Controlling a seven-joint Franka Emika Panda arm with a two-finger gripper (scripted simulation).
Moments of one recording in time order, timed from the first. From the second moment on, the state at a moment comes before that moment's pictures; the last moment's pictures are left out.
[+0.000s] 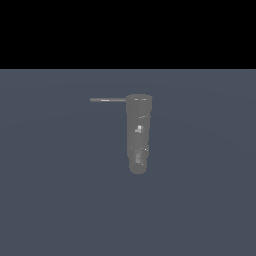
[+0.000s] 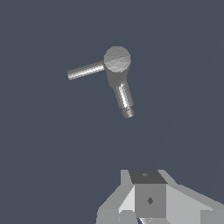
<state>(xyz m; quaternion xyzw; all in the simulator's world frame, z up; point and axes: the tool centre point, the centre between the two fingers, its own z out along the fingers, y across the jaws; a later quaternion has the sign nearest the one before) -0.213 0.022 0.450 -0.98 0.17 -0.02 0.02</state>
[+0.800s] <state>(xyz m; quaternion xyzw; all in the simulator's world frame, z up) -0.160 0.073 0.386 -0.94 0.34 -0.02 0.01</state>
